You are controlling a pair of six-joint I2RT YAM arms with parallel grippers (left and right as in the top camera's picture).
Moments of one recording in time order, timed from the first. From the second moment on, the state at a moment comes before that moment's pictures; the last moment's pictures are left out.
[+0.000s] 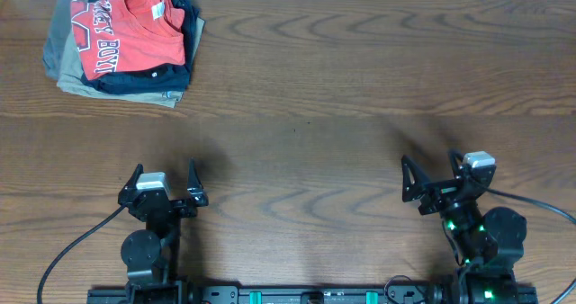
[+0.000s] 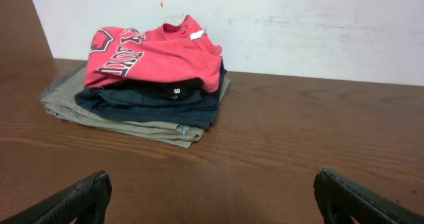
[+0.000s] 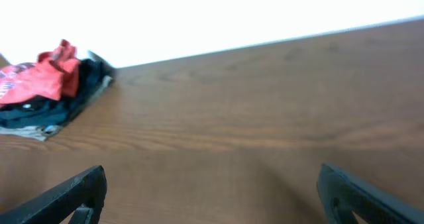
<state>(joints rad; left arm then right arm) 0.08 0.01 0.02 -0.12 0.02 -0.07 -0.03 0.30 0.21 -0.11 -0.32 0.25</state>
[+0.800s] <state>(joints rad) 0.08 0.01 0.02 -0.12 0.02 -0.07 -0.01 0.04 0.01 0.11 -0.29 0.22</state>
